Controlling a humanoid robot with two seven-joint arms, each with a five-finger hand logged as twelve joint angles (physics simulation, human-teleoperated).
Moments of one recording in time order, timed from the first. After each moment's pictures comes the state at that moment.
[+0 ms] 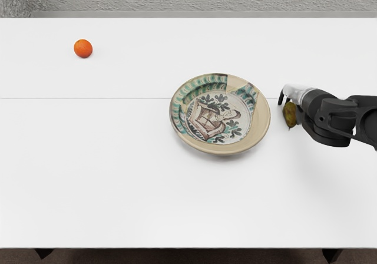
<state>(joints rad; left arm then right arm) -0.07 0.00 -0.20 -0.15 0.09 -0.26 0.00 1.33 -0.48 -0.36 1.22 -0.96 -0.17 -0.61</state>
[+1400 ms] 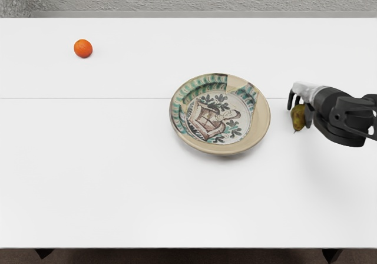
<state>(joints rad) -0.08 0.00 -0.20 -0.15 0.09 -0.26 0.00 1.33 -0.57 -0.33 1.29 -0.97 -0.17 -0.61</state>
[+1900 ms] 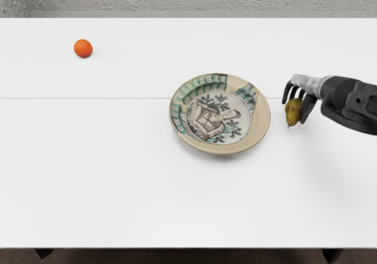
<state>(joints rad) -0.08 0.00 -0.20 -0.15 0.09 -0.26 0.00 1.27 -0.69 -0.07 1.40 -0.97 -0.03 -0.61</state>
